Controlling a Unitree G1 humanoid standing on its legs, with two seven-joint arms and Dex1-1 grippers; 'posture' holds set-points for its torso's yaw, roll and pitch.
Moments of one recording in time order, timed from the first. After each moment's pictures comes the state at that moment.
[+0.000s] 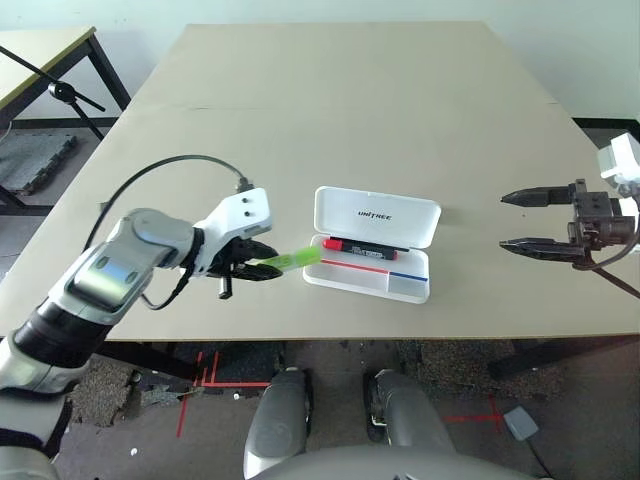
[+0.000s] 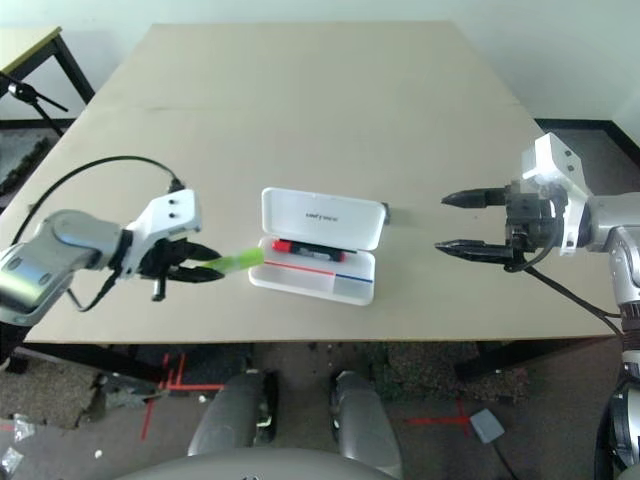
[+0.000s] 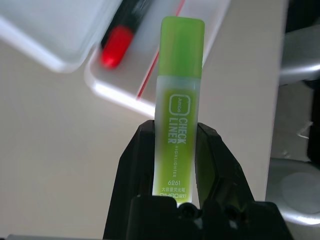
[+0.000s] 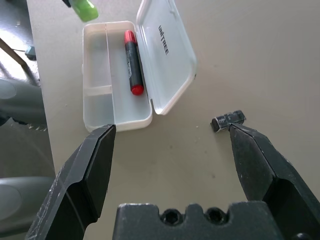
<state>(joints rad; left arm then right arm) -0.55 0.88 -0.40 -0.18 -0.24 0.58 -1.20 -0.41 -0.97 -0.13 0.28 0.42 0.21 1.50</state>
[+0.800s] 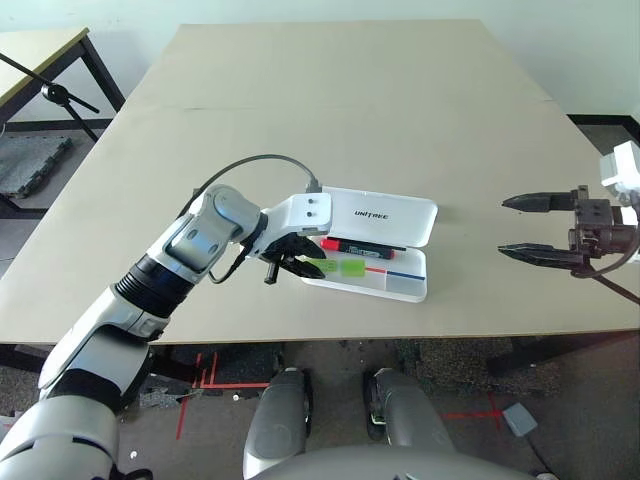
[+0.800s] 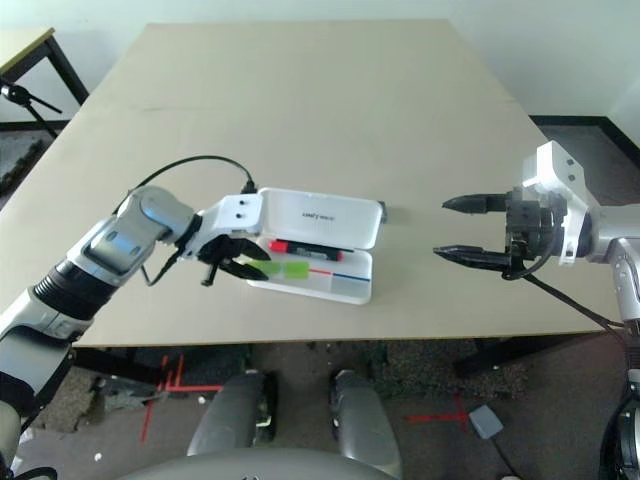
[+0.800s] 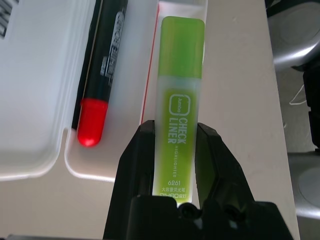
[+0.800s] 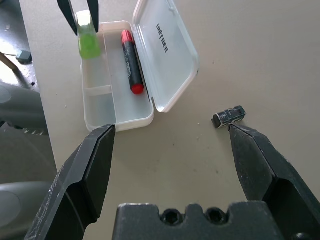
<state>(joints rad) -0.73 0.64 -0.53 0.06 -0.04 0.43 -1.35 -0.32 -0.97 -0.18 0.18 0.45 0.25 1.43</state>
